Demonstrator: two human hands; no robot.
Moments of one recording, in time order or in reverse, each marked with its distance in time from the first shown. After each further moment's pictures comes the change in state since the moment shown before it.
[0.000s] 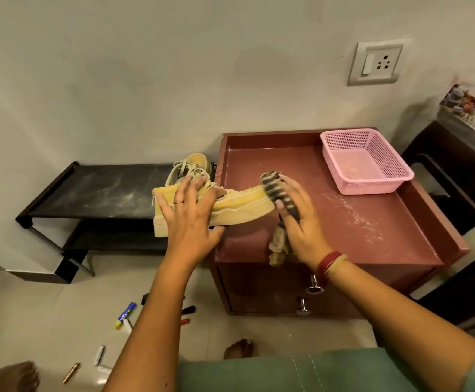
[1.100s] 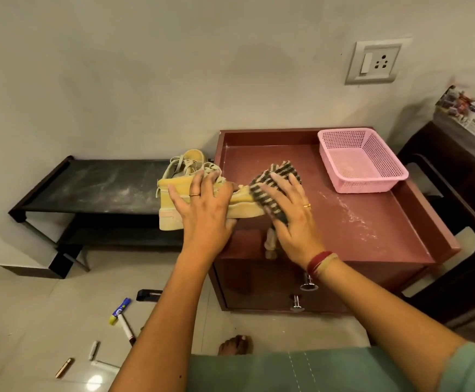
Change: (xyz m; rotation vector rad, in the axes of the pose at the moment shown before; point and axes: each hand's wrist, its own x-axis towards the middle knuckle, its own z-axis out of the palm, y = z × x) left_hand 0.007 0.033 0.010 0.210 0.003 -0.031; right_hand -0.003 0.014 0.002 -0.360 -0.097 -0.109
